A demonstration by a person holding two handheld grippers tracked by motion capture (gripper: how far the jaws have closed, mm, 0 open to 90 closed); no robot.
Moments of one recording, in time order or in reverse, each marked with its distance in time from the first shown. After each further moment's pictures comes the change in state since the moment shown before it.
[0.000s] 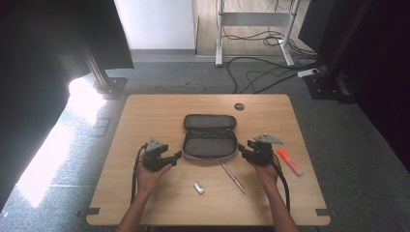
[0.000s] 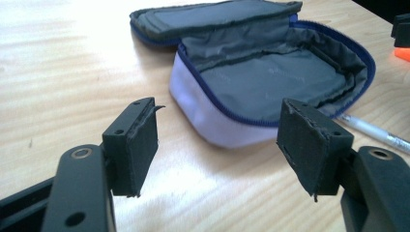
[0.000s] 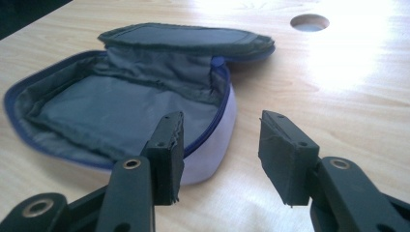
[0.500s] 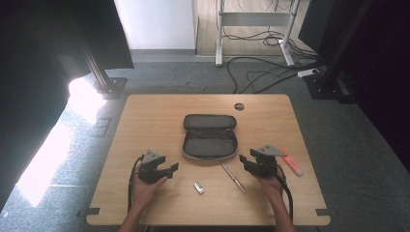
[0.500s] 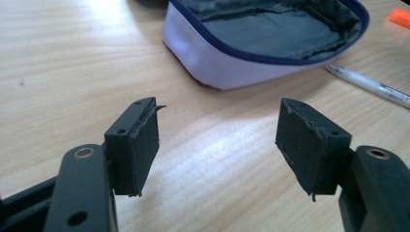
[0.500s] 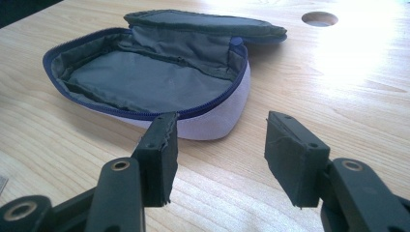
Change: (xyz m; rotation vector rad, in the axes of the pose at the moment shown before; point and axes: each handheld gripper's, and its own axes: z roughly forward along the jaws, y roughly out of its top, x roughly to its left) left arm -0.001 -0.034 -0.012 0.040 -0.028 0.010; right arm 0.009 -0.022 -0.031 -0.009 0.025 -0.073
